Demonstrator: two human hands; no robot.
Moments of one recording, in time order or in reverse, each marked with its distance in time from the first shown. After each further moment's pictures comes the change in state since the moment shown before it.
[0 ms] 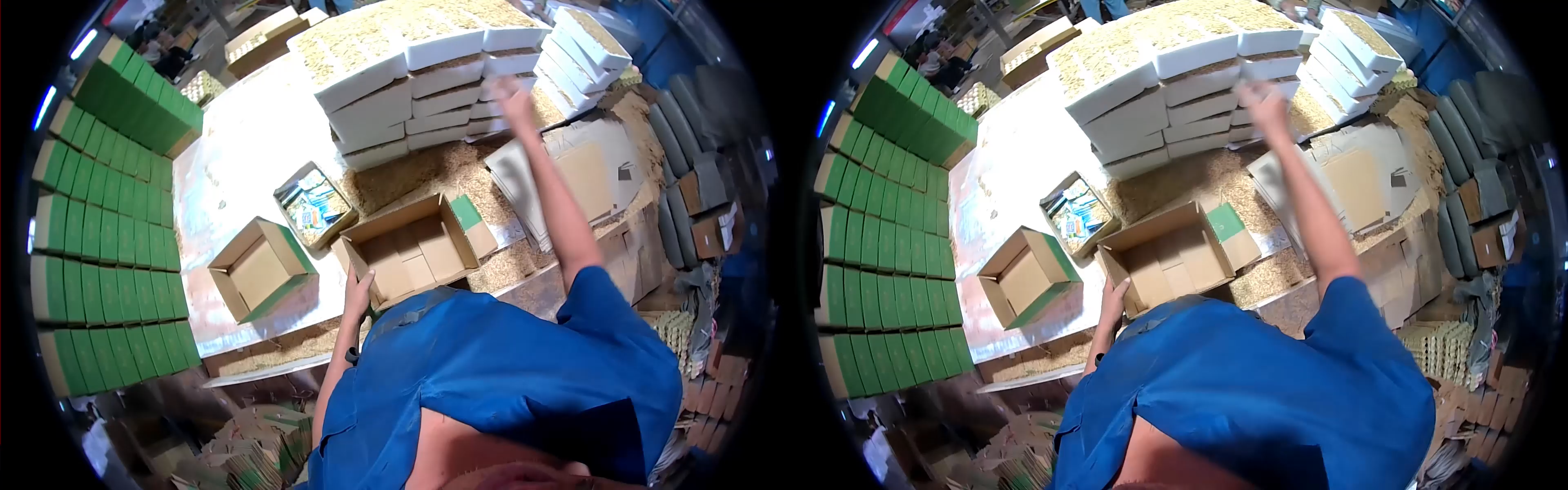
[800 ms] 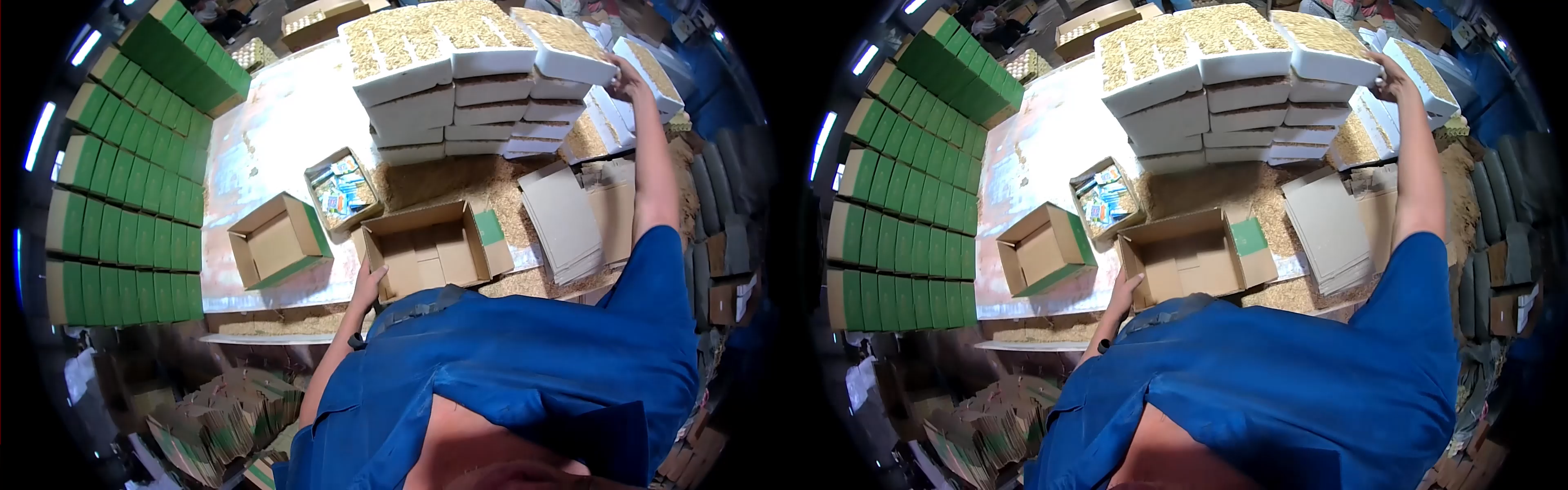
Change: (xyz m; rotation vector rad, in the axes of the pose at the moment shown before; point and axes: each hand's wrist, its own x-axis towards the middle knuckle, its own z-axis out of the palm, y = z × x) left_hand 0.003 -0.005 0.008 -0.021 0.067 0.020; right_hand 0.248 0.064 -0.123 0.417 -0.279 0.645
